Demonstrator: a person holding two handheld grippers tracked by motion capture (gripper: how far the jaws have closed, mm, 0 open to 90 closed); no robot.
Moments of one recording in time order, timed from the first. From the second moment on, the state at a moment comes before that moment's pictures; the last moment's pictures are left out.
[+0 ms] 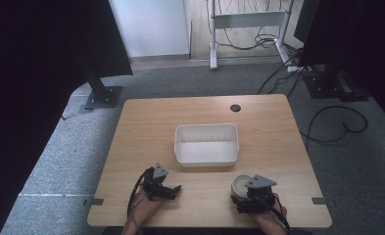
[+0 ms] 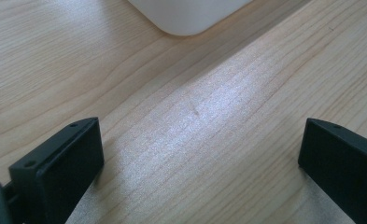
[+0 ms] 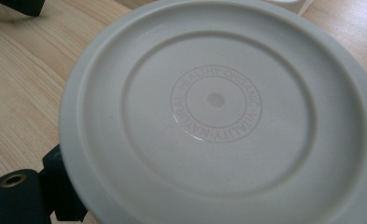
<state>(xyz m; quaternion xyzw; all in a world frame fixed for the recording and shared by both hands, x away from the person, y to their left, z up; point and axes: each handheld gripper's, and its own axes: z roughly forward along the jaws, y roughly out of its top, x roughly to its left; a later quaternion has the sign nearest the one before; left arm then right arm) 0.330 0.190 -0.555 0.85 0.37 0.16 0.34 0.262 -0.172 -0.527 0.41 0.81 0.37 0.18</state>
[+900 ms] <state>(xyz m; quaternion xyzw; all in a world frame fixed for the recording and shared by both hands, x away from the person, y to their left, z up) 0.330 0.190 -0.555 0.85 0.38 0.16 0.34 0.280 -0.160 -0.509 0.40 0.82 0.38 0.17</state>
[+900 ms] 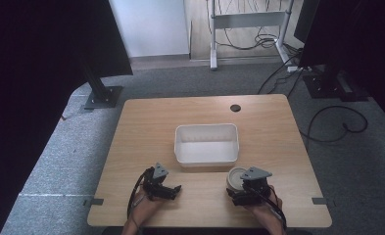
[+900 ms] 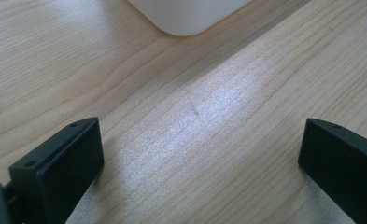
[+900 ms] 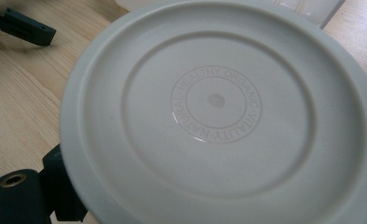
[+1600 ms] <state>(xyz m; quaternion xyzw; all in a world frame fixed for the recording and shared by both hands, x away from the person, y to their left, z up) 0.330 0.190 -0.555 0.85 0.38 0.16 0.34 0.296 -0.142 -0.494 0.38 0.82 0.39 0.17</state>
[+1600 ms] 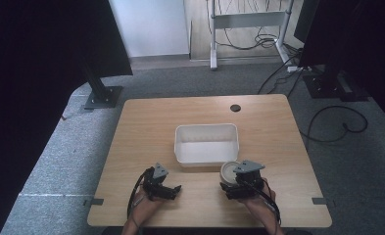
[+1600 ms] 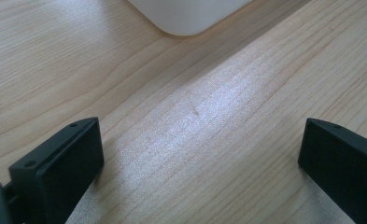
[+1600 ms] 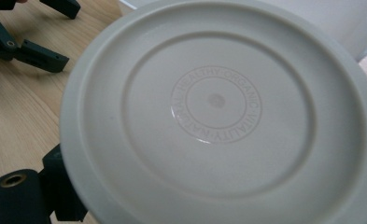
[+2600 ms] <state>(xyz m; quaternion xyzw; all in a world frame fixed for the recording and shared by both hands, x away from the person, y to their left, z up) 0.330 0.190 -0.555 0.84 0.38 0.16 0.35 0.327 -0.109 -0.474 0.36 0.83 0.40 0.16</state>
